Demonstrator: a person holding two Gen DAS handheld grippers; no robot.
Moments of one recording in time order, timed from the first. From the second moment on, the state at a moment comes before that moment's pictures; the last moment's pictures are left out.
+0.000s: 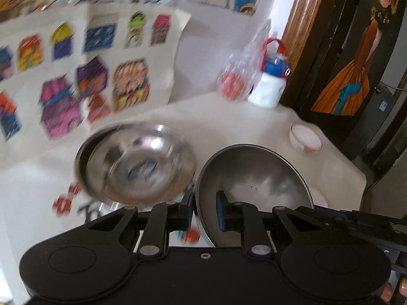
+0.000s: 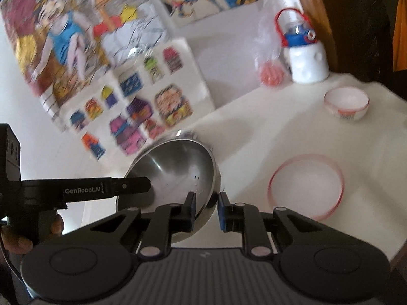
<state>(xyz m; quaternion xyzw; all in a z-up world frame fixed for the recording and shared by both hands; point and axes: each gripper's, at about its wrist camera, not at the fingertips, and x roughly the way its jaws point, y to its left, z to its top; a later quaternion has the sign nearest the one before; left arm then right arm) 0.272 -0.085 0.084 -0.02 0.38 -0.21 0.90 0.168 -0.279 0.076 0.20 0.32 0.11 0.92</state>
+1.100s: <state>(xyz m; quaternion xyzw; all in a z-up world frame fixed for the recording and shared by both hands) 0.203 0.003 0.039 -0.02 0.44 -0.16 0.88 0.136 -0.200 0.045 0.18 0.38 0.16 0.89</state>
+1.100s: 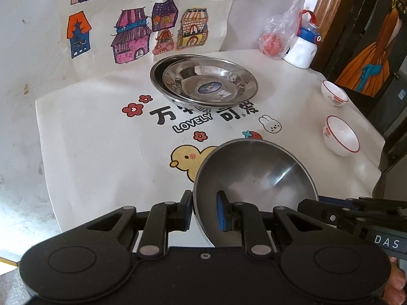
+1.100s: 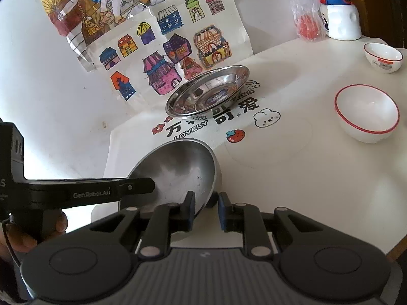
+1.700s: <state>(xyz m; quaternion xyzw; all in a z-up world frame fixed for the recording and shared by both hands) 0.218 0.011 0.038 -0.03 0.43 -0.15 0.89 0.147 -0.192 0.044 0.16 0.36 0.17 0.90</state>
